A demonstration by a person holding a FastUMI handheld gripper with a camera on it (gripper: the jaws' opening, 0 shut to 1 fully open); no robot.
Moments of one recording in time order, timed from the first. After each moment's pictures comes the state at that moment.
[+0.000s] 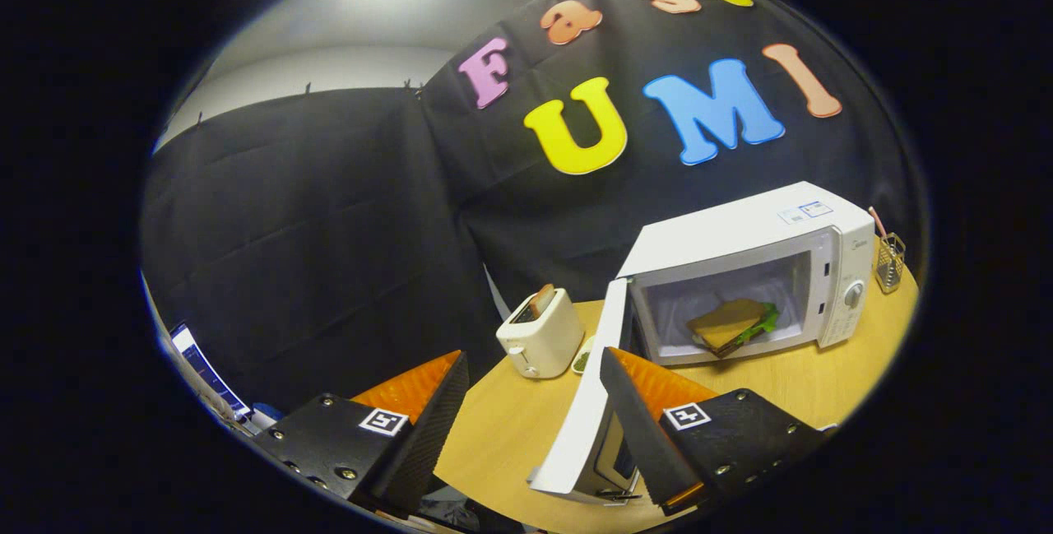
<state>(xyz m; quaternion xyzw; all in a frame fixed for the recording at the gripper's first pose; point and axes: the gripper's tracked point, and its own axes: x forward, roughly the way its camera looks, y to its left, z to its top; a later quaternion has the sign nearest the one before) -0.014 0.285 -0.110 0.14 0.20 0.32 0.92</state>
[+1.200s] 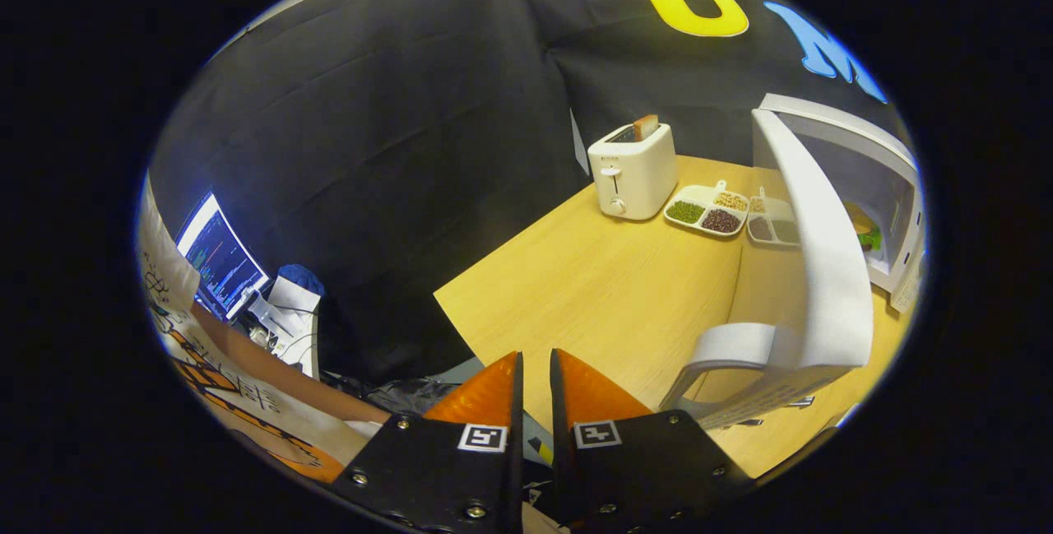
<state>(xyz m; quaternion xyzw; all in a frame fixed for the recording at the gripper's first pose) -0.141 0.349 -0.254 -0.01 0.41 0.46 0.79</state>
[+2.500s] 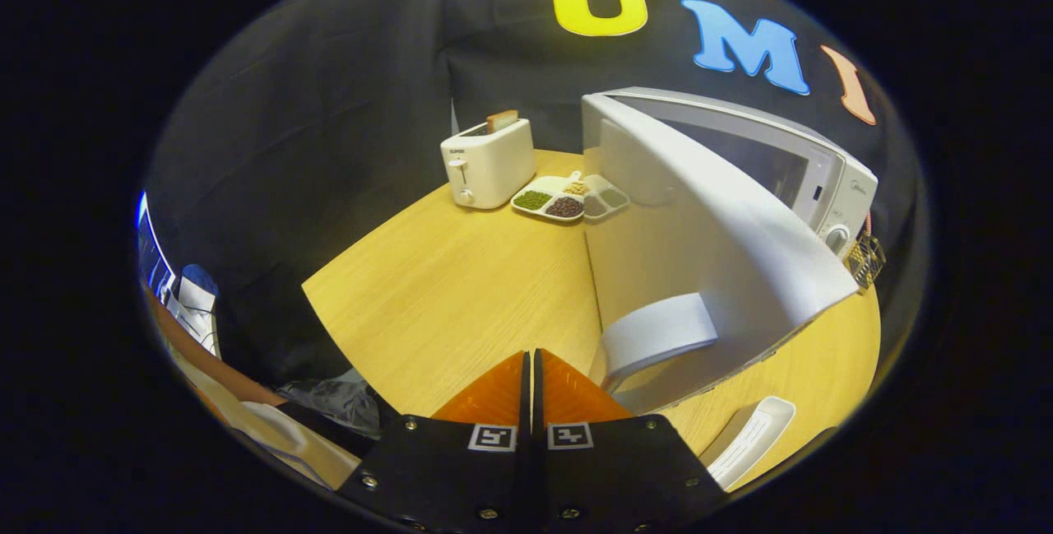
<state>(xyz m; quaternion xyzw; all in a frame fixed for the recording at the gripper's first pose) -0.060 0.213 -0.273 -0.07 0.39 0.27 0.88</state>
